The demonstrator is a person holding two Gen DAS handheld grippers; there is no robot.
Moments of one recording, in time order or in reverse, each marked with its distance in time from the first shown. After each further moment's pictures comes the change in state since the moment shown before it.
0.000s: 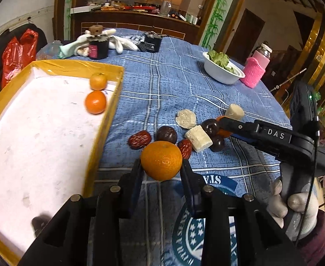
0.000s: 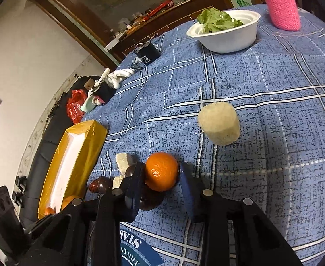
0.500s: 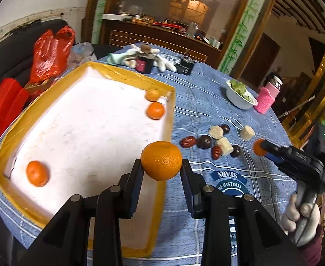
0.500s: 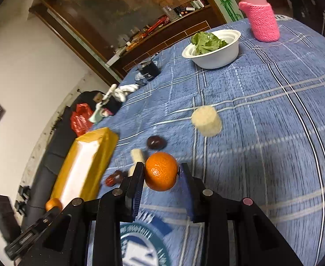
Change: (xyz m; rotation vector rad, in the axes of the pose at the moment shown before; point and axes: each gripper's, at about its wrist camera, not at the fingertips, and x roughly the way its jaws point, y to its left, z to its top) left arm -0.078 0.068 -0.021 -0.141 -0.108 0.052; right arm -0.061 0.009 -0.025 0.045 -0.097 0.011
